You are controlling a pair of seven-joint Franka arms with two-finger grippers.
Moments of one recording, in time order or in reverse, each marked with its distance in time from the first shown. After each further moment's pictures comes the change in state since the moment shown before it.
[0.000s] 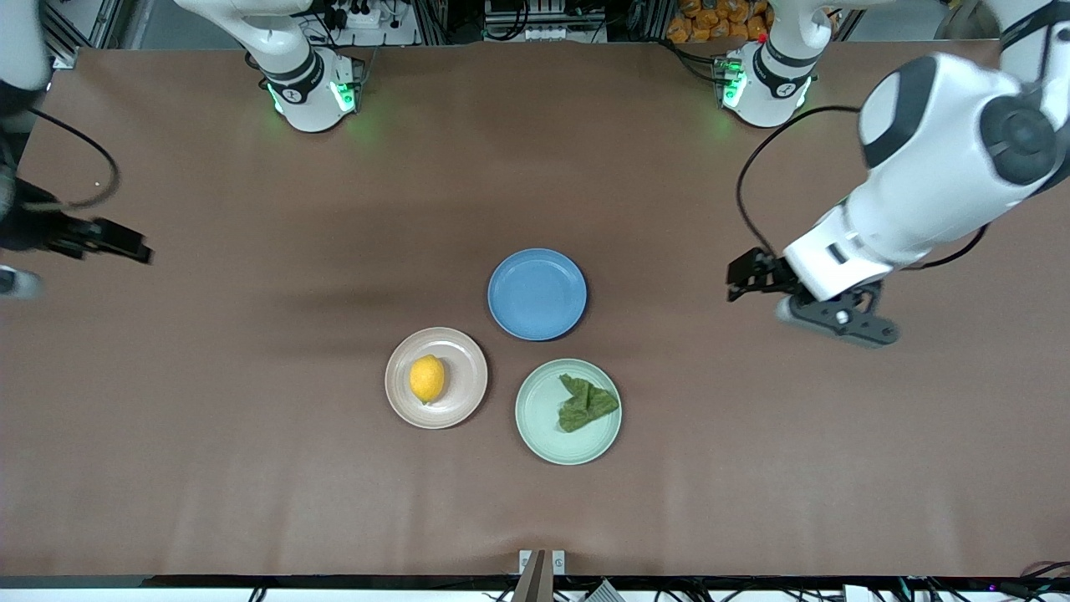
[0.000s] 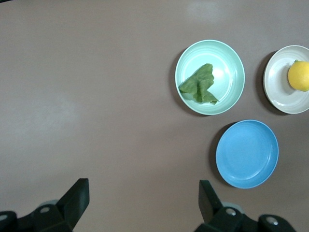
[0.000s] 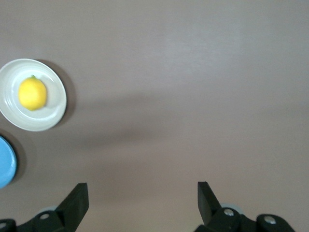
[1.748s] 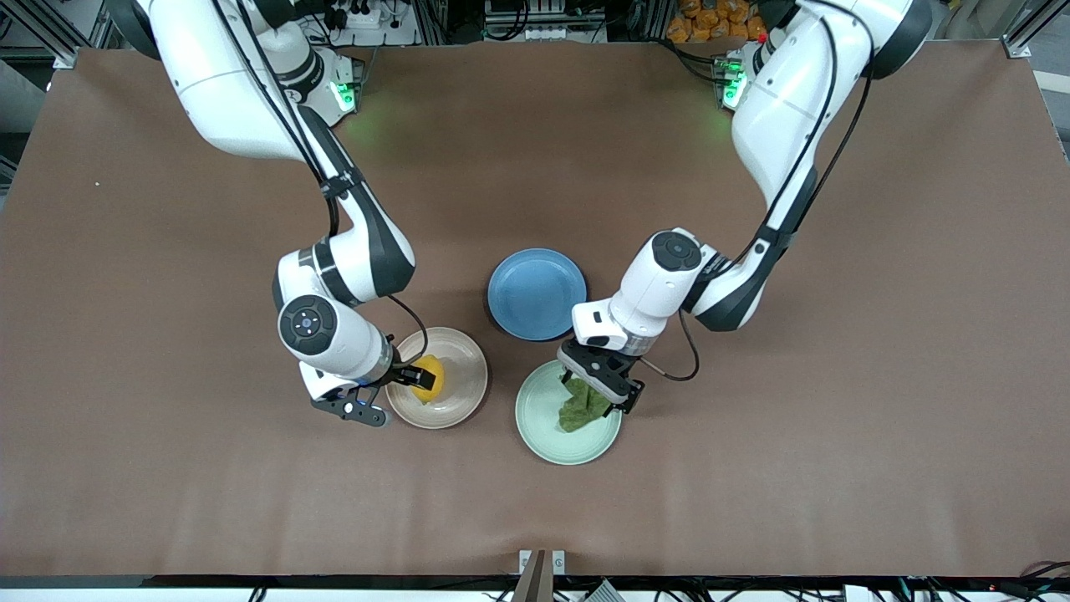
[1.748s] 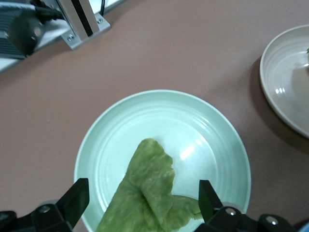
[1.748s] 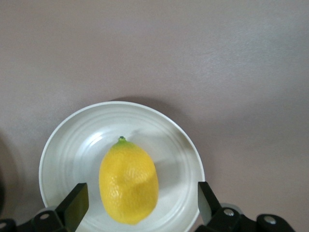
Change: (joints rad) left arm -0.265 0.568 0.004 -0.003 0.400 0.988 0.010; right arm 0.379 0.610 0.030 0.129 0.027 0.587 0.571
